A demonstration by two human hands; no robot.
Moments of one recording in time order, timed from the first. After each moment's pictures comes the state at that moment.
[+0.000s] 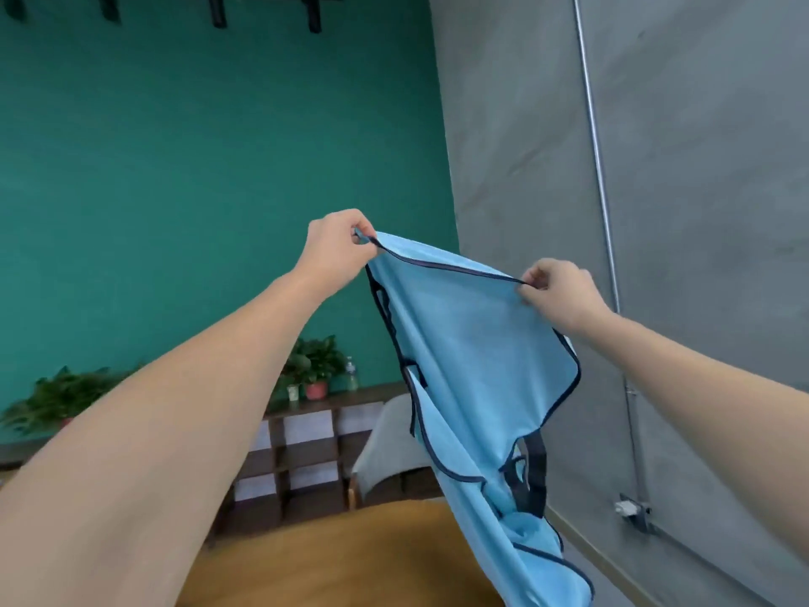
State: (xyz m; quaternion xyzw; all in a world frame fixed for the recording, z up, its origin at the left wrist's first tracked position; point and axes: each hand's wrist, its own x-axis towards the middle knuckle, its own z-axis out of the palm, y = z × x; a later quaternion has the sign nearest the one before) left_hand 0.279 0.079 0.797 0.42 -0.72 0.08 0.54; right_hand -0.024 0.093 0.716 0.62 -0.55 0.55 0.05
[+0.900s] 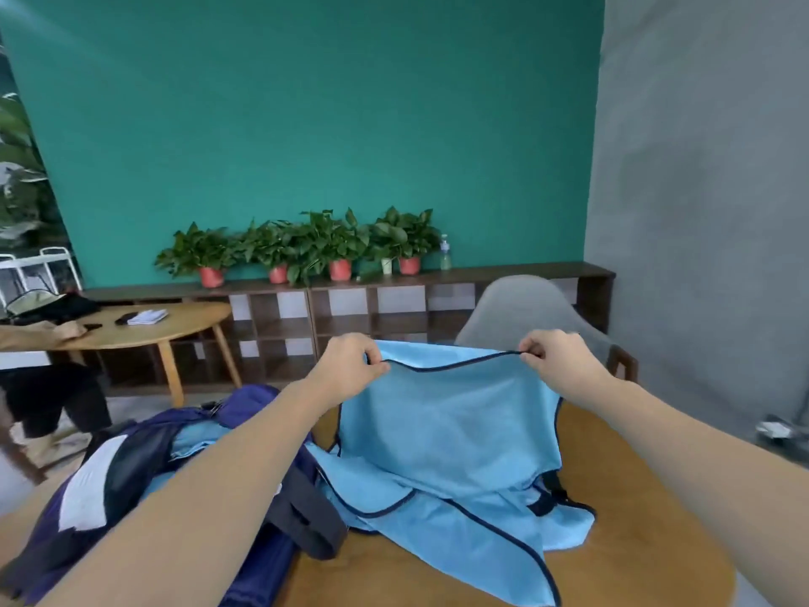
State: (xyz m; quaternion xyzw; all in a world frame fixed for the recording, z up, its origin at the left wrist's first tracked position) left_hand 0.508 -0.006 0.484 0.64 -0.70 -0.05 0.30; right_hand 0.180 -0.049 0.476 0.76 -0.58 0.30 -0.07
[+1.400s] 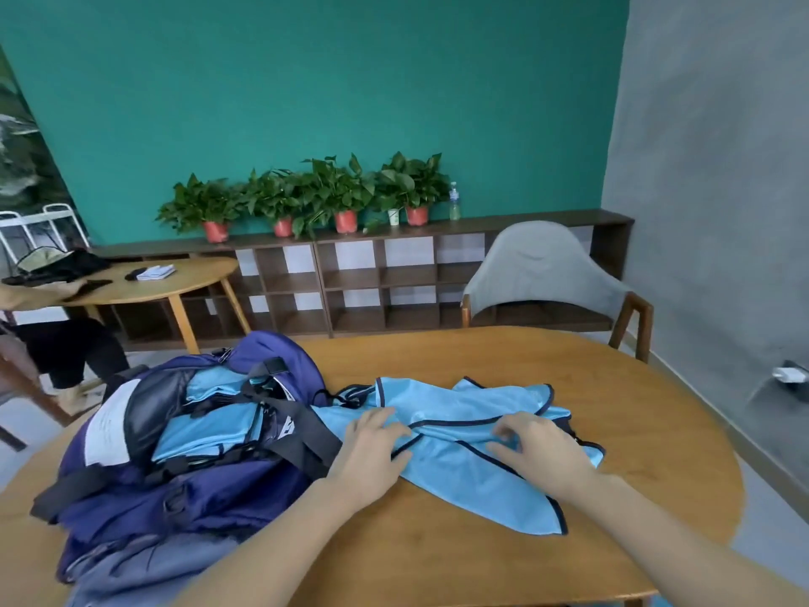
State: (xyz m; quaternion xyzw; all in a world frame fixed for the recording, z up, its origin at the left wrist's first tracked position) left_hand 0.494 0.053 0.287 0.65 -0.74 -0.02 0.14; right_hand 0.211 0.019 0.305 0.81 -0.54 0.18 -0.14
